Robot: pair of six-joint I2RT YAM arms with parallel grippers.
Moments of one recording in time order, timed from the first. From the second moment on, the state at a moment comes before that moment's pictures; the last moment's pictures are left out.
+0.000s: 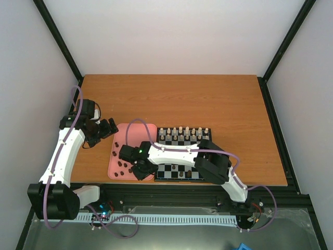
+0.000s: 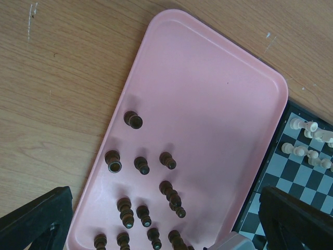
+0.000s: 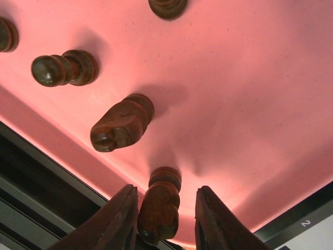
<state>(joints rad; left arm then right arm) 0.01 1.17 1.07 -1.09 0.19 -0.49 1.27 2.14 1.68 -0.96 -0.04 0.61</state>
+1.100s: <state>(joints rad) 0.01 1.17 1.07 -1.09 0.20 -0.49 0.95 1.50 1.28 -1.06 0.11 0.70</state>
